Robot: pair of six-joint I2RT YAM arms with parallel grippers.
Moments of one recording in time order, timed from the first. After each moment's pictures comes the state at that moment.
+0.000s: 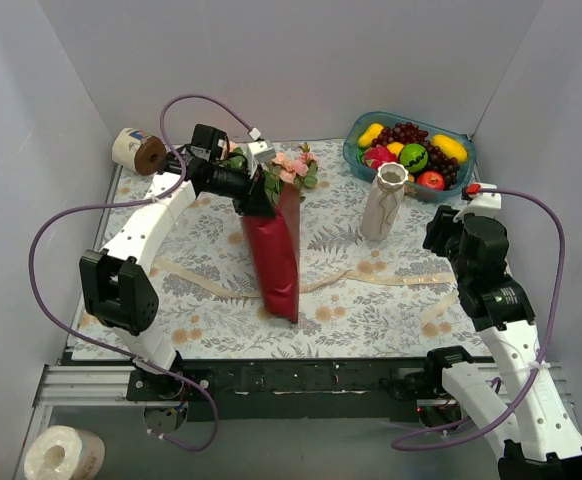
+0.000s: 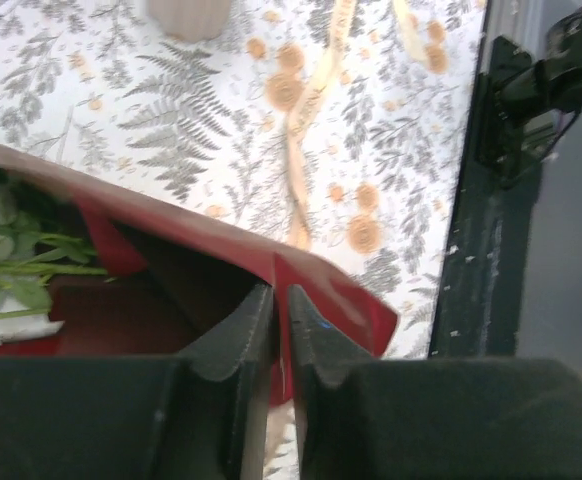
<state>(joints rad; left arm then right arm) -0.30 1.70 1.62 -0.88 0.95 0.47 0.22 0.68 0.82 -0.48 0.24 0.18</state>
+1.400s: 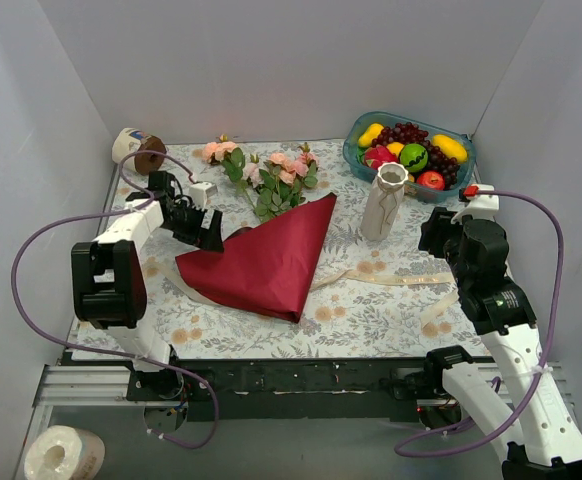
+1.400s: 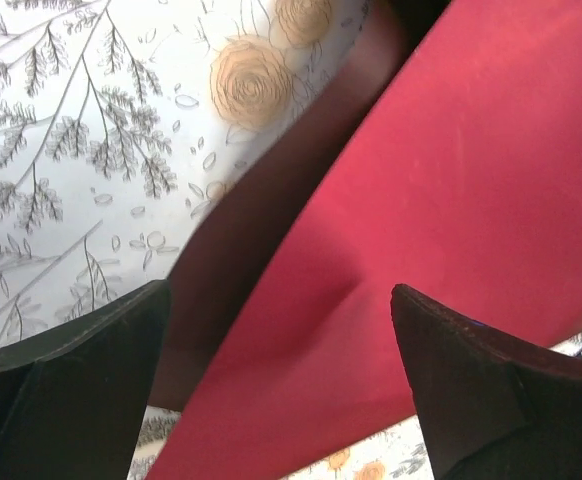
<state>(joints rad) 0.01 1.72 1.19 -0.68 0.55 0.37 0.26 0.65 0.82 -0.48 0.23 0.19</state>
